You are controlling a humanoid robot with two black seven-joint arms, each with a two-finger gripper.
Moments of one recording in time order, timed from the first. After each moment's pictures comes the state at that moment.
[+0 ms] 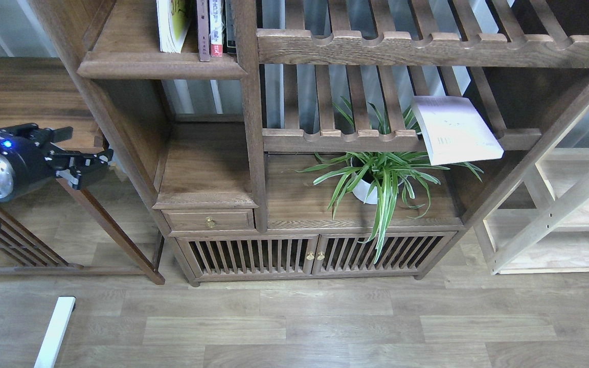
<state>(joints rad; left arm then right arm) -0.94 1.00 -0.22 -1.51 0.27 0.07 0.17 1.47 -1.73 -0.16 1.27 -0.71 0.58 0.29</state>
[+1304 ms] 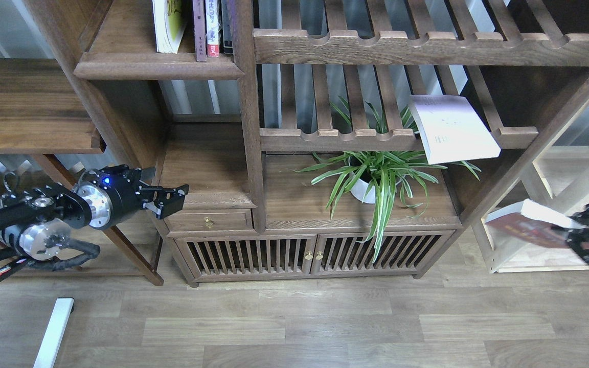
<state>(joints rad) -0.82 0.64 -0.23 -1.30 0.28 0.08 0.13 1.14 -1.18 -0.54 1.15 -0.68 0.29 0.29</state>
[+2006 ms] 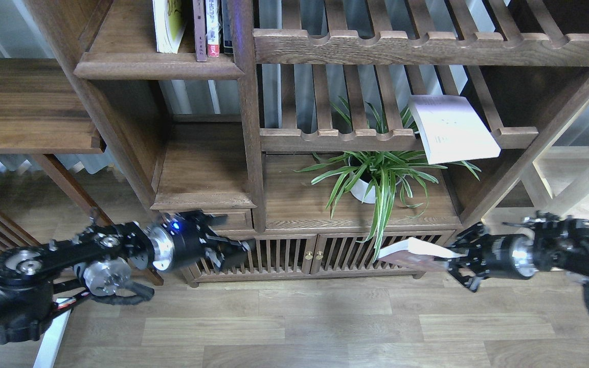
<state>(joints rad) -0.74 0.42 -0.16 -1.27 0.36 -0.10 0.12 0.88 -0.76 -0.34 1.02 -0.78 0.29 0.34</state>
